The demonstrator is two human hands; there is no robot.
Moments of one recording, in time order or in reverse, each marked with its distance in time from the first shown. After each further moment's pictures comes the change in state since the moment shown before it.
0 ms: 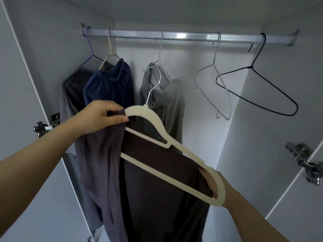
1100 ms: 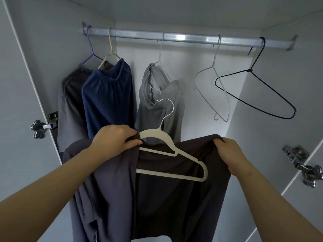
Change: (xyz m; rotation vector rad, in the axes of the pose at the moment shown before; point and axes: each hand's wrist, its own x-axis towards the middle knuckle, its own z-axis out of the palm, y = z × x) left_hand -0.019 -0.004 0.072 0.600 0.090 0.034; right_hand 0.008 -0.085 -0.020 -0.364 0.352 -0.128
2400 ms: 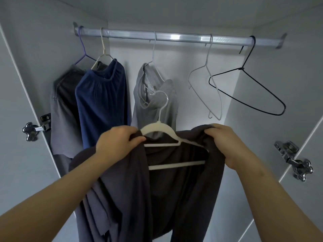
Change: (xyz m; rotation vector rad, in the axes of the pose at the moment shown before) left_hand 0.011 0.041 -0.010 -0.167 -0.061 -0.343; right_hand -0.035 -0.043 -0.020 0.252 -0.138 -0.069
